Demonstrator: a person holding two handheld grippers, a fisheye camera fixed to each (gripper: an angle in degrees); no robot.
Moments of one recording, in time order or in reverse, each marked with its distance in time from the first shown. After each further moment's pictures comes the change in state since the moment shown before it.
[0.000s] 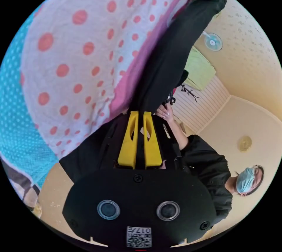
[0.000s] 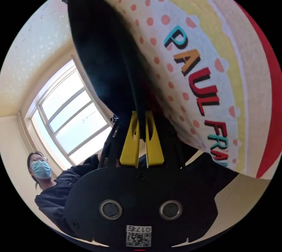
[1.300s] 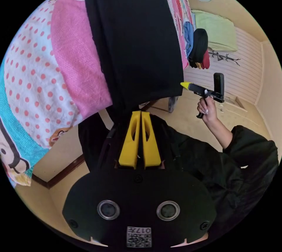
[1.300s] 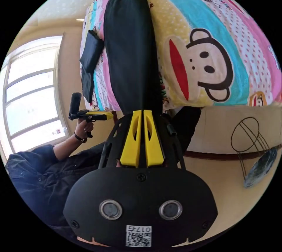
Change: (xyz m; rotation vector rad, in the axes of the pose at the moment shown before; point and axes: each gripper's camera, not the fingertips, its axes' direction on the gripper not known) left arm -0.001 0.075 0.186 0.007 -0.635 0.300; right arm 0.047 0.038 -0.020 0.293 0.538 -0.193
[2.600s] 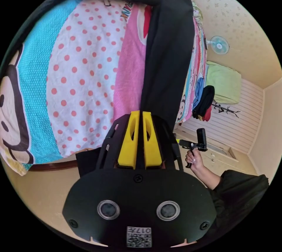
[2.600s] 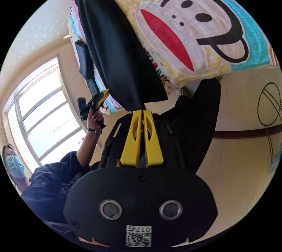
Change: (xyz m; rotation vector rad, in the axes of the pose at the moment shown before) left arm -0.010 -0.046 -0.002 0.399 0.076 -0.311; right arm 0.042 -0.012 0.031 -0.166 -0.228 0.212
